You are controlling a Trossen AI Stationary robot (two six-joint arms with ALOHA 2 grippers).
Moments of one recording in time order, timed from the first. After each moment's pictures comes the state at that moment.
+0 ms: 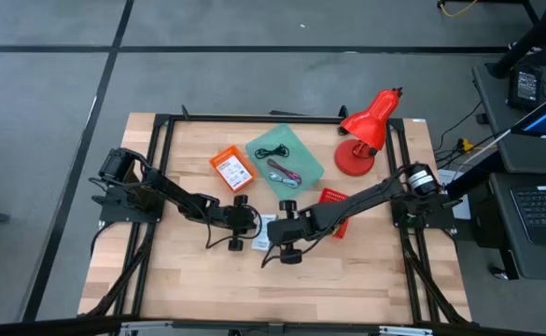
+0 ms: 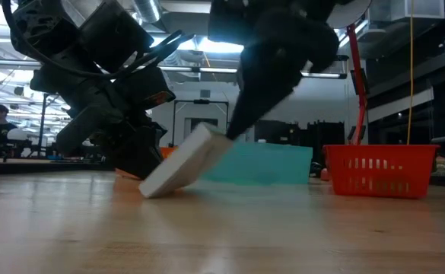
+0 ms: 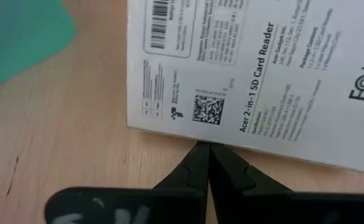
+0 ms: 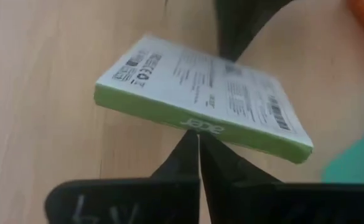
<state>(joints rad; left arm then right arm) -0.22 1.75 0.59 0.37 -0.18 -0.11 0.28 1.97 1.40 -0.50 0.24 0.15</state>
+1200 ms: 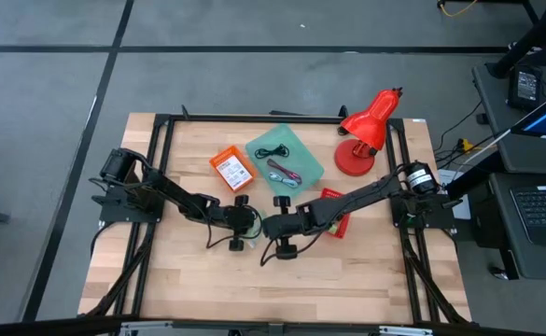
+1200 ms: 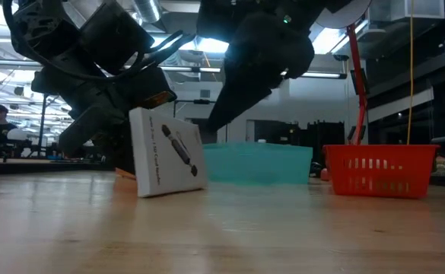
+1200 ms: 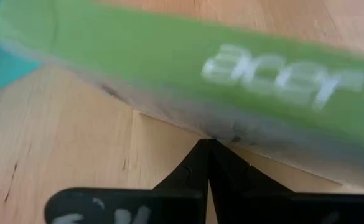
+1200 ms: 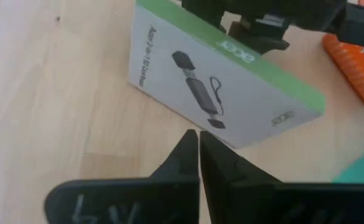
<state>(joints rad) -0.22 1.75 0.59 0.40 -0.18 -0.11 0.26 1.97 1.40 -0.40 0.23 0.05</state>
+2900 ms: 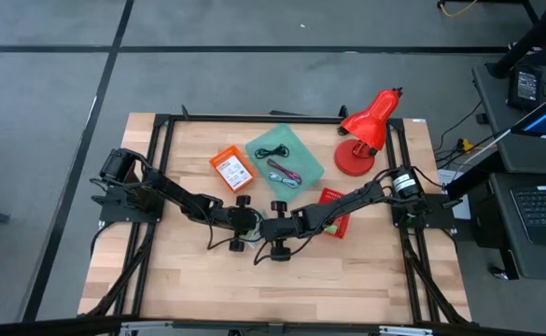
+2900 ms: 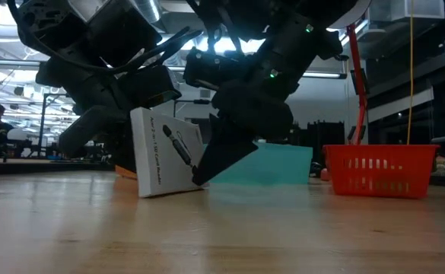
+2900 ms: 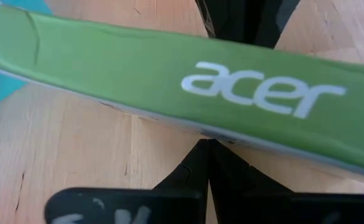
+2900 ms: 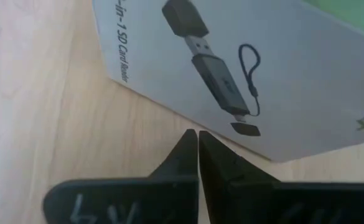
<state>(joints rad) -0.23 1.74 0.65 0.29 -0.19 -0.05 0.24 2.09 1.33 -0.21 0.22 0.12</state>
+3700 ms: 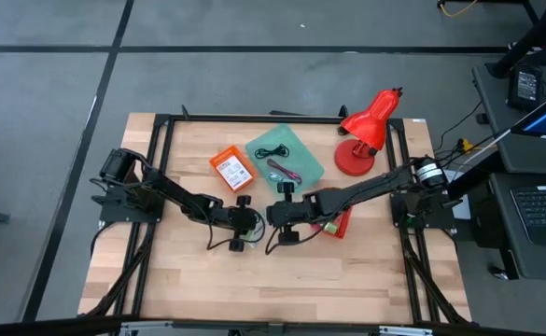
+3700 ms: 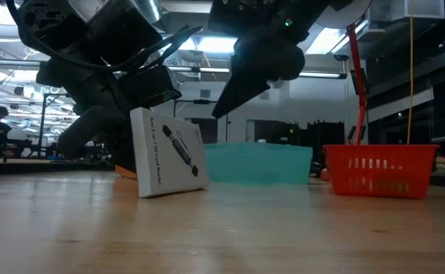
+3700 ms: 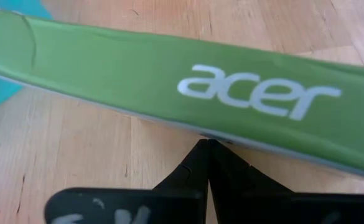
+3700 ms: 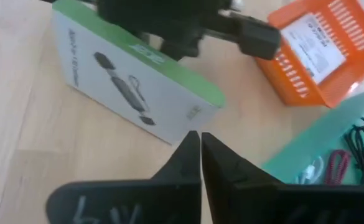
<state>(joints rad) -0.23 1.74 0.65 0.28 -0.19 -0.04 0.21 1.88 1.33 -0.38 0.34 -0.06</state>
